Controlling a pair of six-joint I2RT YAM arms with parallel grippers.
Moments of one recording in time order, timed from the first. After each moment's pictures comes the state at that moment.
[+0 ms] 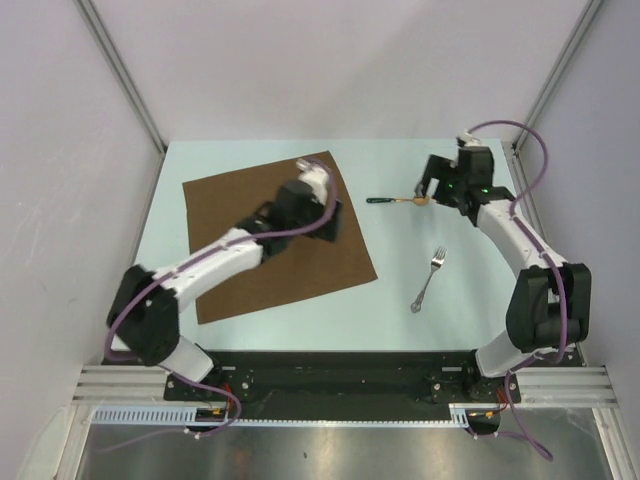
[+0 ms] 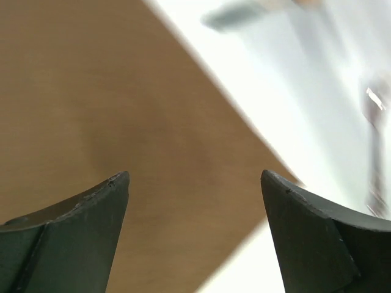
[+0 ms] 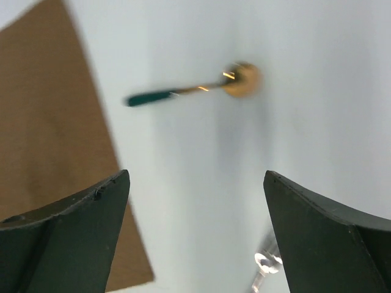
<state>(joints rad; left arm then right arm) -0.58 1.46 1.14 -0.20 -0.12 -0.23 0.18 1.57 1.26 -0.27 -0.05 0.35</state>
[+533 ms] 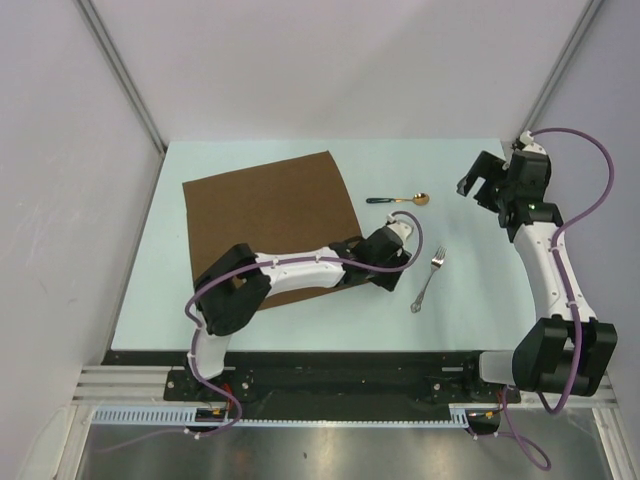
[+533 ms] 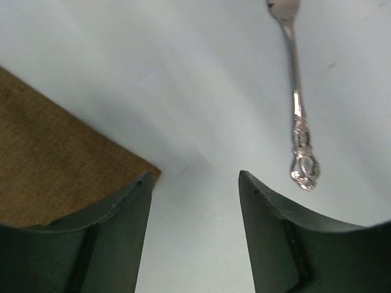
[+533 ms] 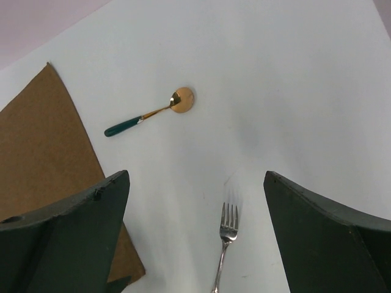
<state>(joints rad) -1.04 1.98 1.38 -0.20 -0.12 -0.35 -0.09 1.31 1.17 -0.40 -0.05 0.39</state>
